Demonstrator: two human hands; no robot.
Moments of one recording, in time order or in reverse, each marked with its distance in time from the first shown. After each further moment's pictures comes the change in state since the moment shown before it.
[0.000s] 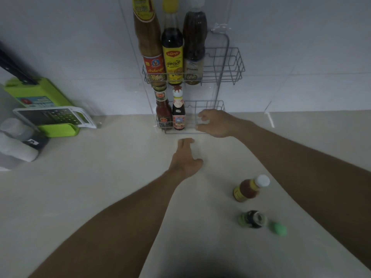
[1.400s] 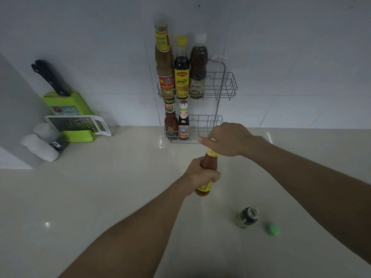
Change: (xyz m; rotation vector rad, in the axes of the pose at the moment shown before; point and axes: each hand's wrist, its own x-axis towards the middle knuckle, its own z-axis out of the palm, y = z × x) left_hand -0.081 0.048 0.007 -0.306 -0.147 -0.070; right_hand -0.101 -0.031 -0.003 -0.540 0.242 -0.204
